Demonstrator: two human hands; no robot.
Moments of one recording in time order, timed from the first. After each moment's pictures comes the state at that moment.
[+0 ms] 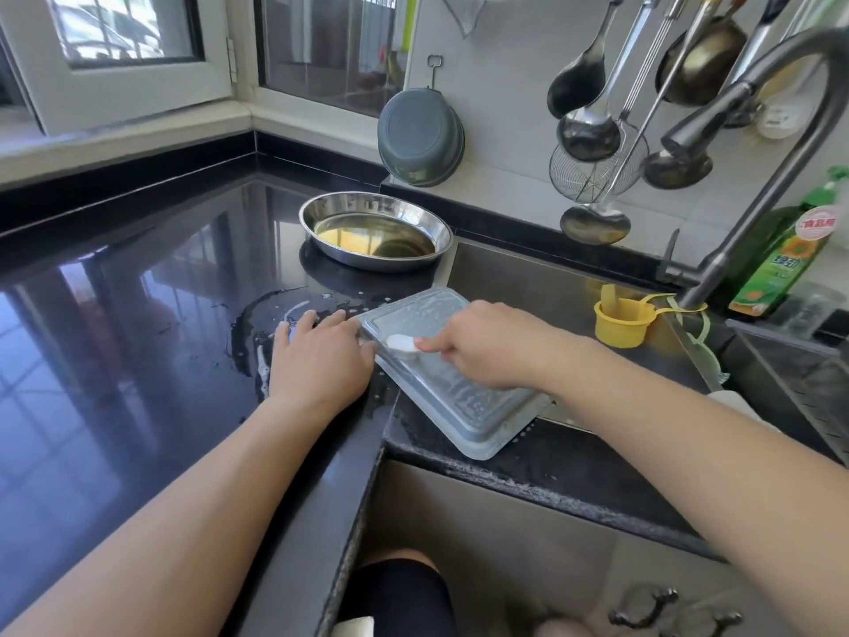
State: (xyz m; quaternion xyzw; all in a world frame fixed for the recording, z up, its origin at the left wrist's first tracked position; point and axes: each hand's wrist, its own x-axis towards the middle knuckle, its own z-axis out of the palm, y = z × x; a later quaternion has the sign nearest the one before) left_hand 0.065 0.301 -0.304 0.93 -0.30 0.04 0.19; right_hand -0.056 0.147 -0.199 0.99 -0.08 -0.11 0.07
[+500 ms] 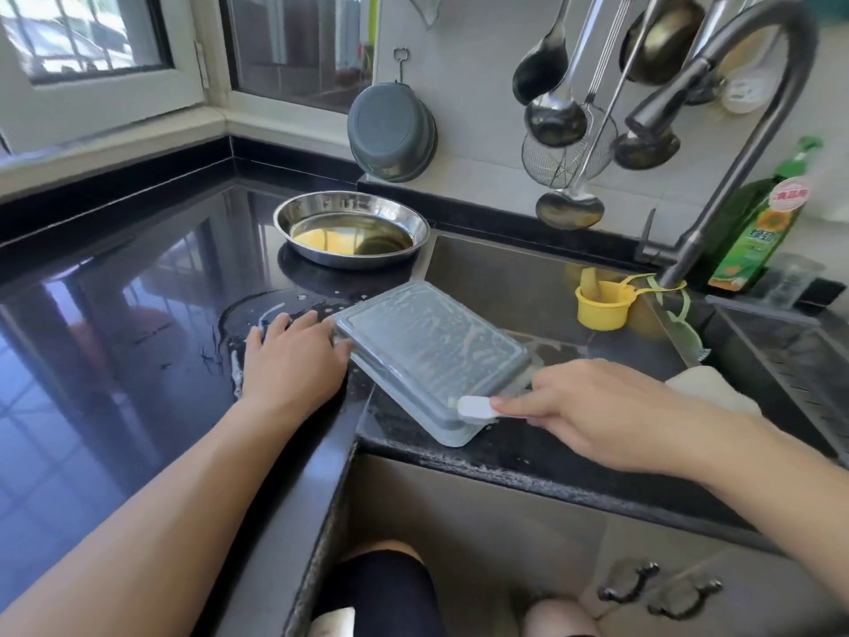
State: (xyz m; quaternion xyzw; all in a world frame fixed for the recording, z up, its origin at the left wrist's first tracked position) left_hand 0.061 0.305 -0.300 0.94 -0.30 0.03 0.17; right_hand -0.193 0.107 -0.197 0.99 -0.04 -0.10 0.03
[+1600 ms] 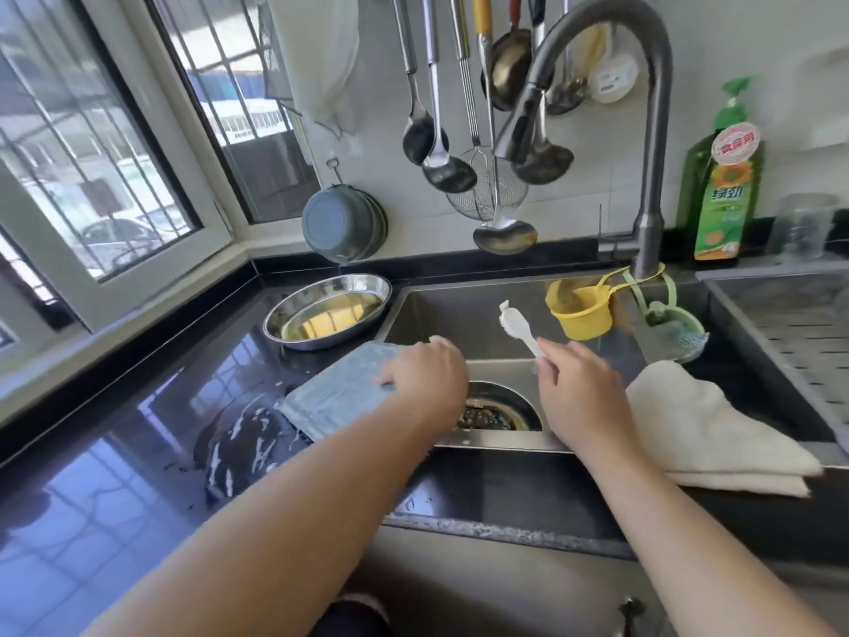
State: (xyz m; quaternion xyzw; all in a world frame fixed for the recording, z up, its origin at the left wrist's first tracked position) left_hand -0.099 0.098 -0.216 0.91 -0.36 0.09 -0.17; right_hand -0.223 -0.022 -0.282 0.86 -0.29 0.39 -0.17
